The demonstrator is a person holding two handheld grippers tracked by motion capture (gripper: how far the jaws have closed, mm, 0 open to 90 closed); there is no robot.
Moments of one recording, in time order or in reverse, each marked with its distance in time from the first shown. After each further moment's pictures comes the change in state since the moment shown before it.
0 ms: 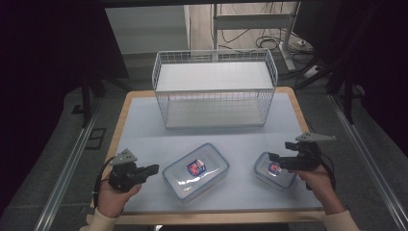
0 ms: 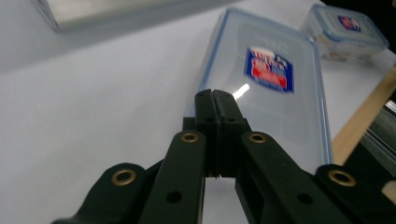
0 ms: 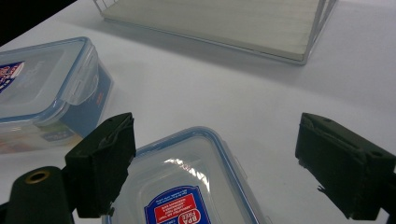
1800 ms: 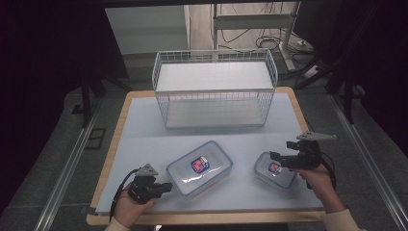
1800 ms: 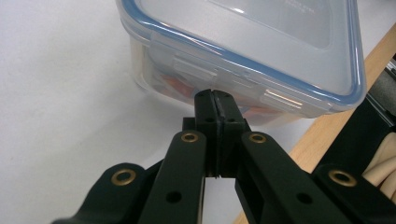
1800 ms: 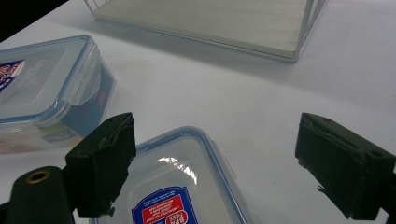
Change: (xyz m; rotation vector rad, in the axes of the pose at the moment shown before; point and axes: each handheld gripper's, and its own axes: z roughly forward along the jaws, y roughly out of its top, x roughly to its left) left arm -0.015 -0.025 0.057 0.174 -0.062 0.001; right arm -0.006 0.000 0.002 0.004 -0.015 0.015
